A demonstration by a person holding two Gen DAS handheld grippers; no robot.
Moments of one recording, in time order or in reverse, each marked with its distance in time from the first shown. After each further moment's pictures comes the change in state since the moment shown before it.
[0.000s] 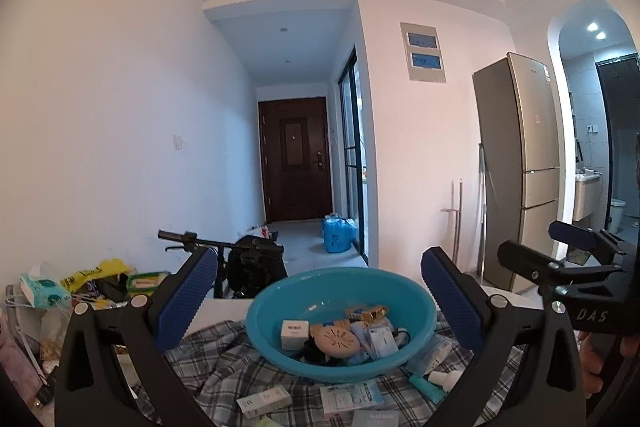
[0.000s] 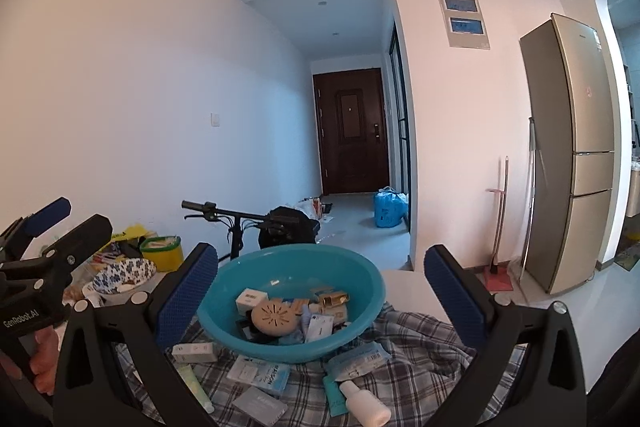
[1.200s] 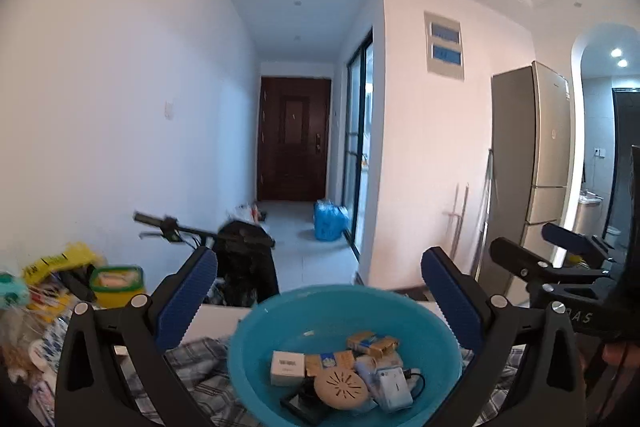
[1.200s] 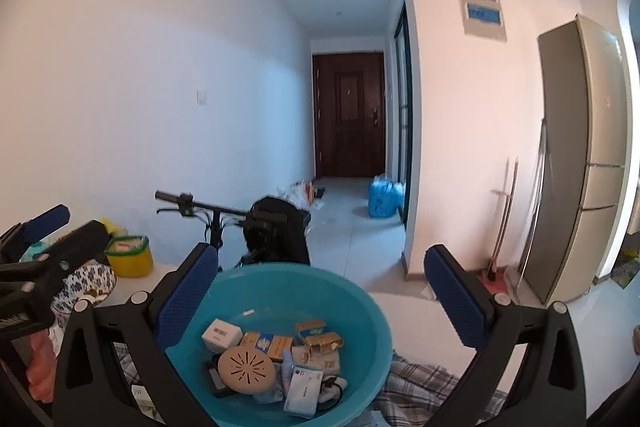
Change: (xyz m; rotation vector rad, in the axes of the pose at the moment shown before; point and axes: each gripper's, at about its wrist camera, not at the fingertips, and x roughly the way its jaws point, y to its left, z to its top) left arm 0.126 0.046 0.031 -0.092 0.038 -0.003; right arm 0.127 0.002 0.052 -0.049 0.035 -0.029
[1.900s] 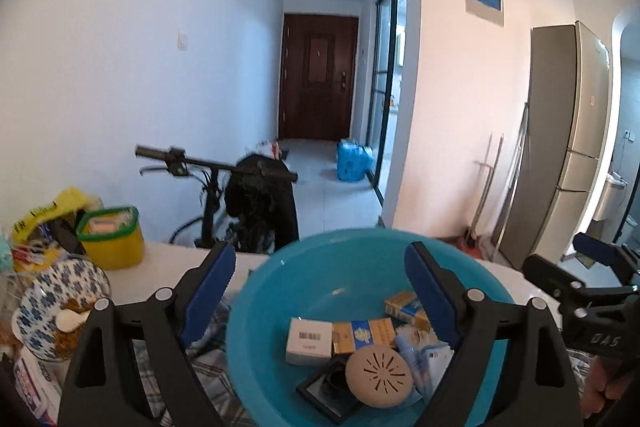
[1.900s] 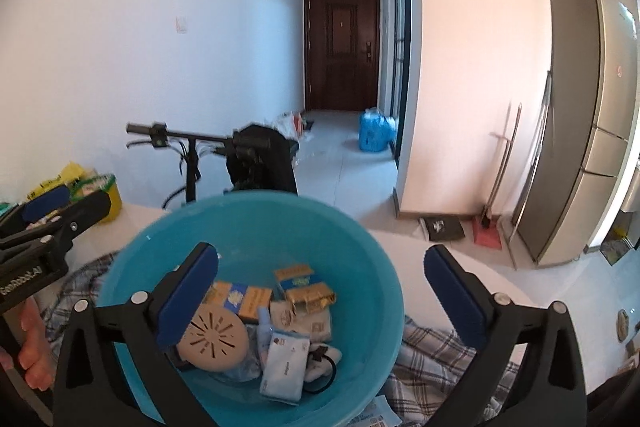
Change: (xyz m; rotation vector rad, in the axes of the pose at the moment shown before) left arm 0.125 0.028 -0.059 -0.041 0.239 0.076; right arm 0.096 -0.007 -0.051 0.002 0.263 -0.021
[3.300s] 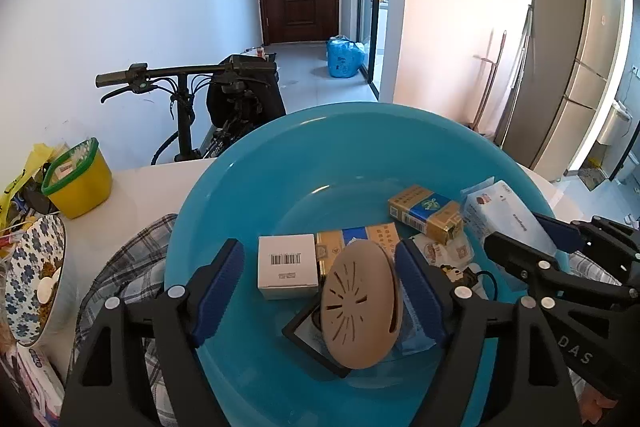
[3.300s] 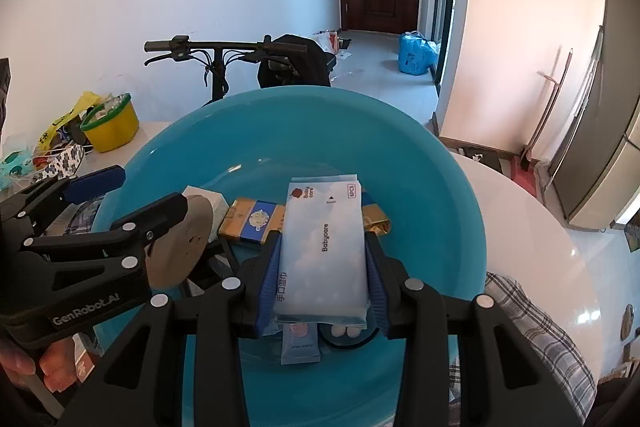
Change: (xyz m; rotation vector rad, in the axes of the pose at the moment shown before) left arm 0.094 -0.030 -0.058 0.089 0.423 -0.014; right arm 0.078 0.018 -0.044 -0.044 0.355 0.120
